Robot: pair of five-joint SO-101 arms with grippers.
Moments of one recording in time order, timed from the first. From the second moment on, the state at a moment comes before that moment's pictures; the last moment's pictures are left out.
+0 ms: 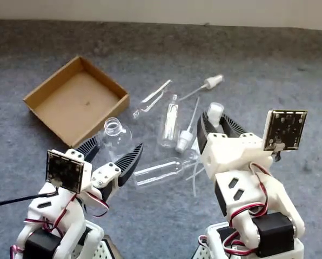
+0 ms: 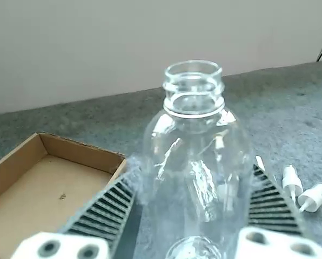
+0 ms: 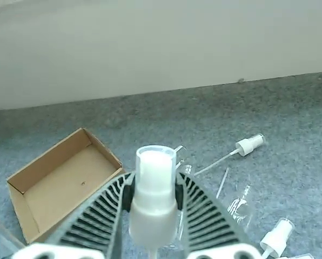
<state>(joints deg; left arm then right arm) 16.6 -104.7 65.6 60.2 5.5 -16.8 -74.0 36.9 63.4 -13.8</state>
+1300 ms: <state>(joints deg) 47.3 -104.0 95.9 24.8 5.5 -16.7 -75.2 18.8 50.0 -13.8</state>
